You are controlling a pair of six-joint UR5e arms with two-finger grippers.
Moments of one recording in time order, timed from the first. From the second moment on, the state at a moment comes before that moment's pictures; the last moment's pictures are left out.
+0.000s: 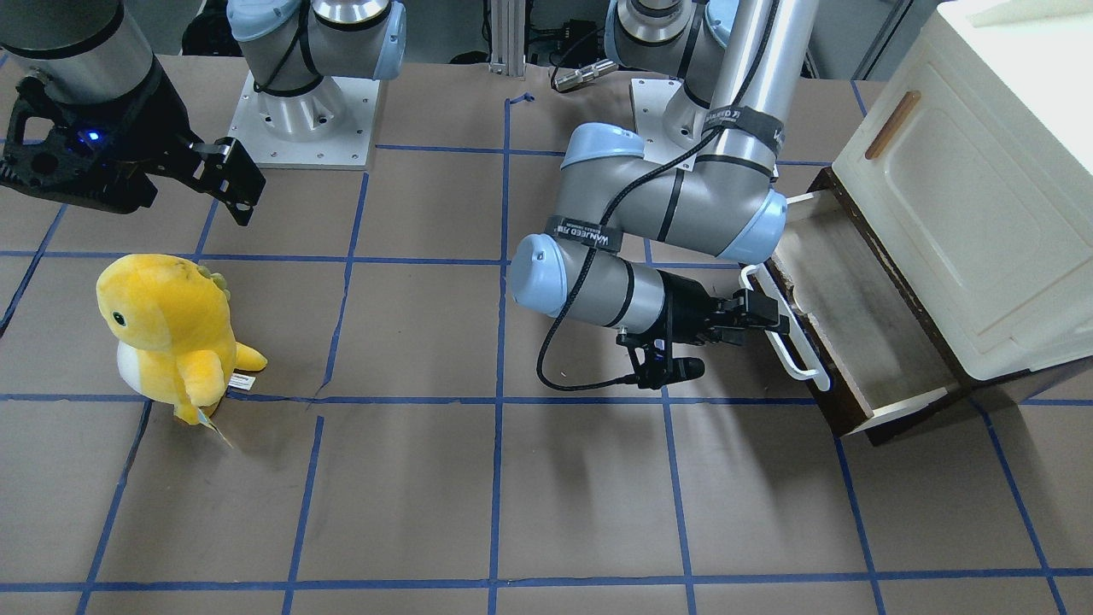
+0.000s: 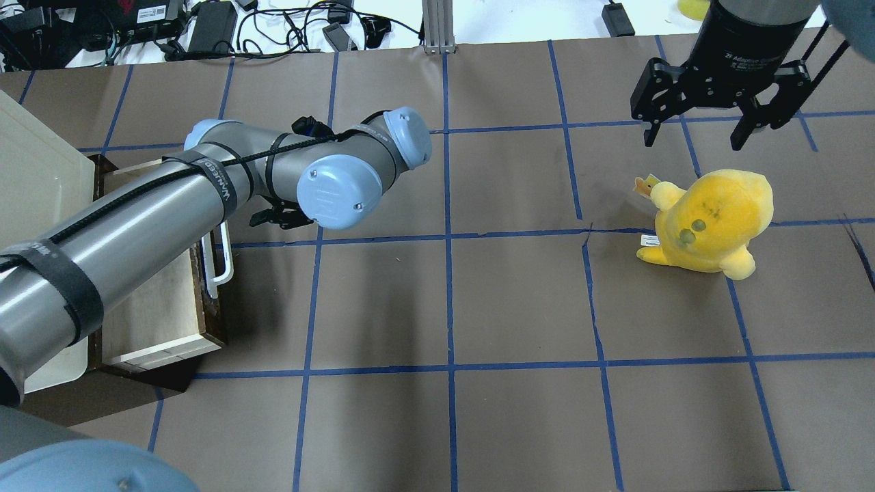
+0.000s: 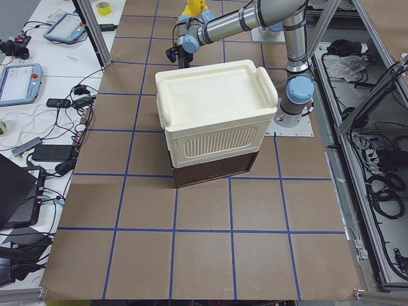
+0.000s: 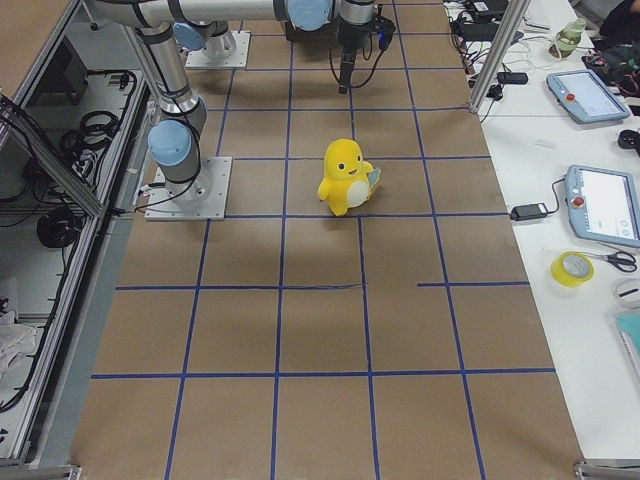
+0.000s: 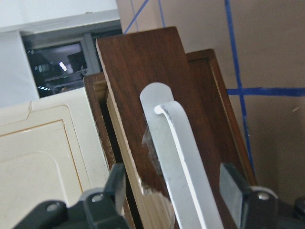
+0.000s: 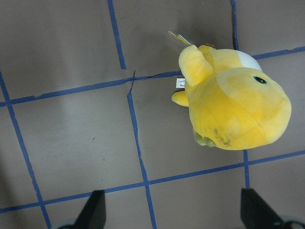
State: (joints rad) left arm -1.87 -1.99 -1.65 -1.57 2.50 -0.36; right arm 1.51 -1.53 1.48 -1.44 -1.63 0.11
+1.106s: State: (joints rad) left arm -1.64 -1.57 -1.57 -1.53 1.62 0.00; right arm 1.51 -1.53 1.48 -1.44 -1.63 0.11
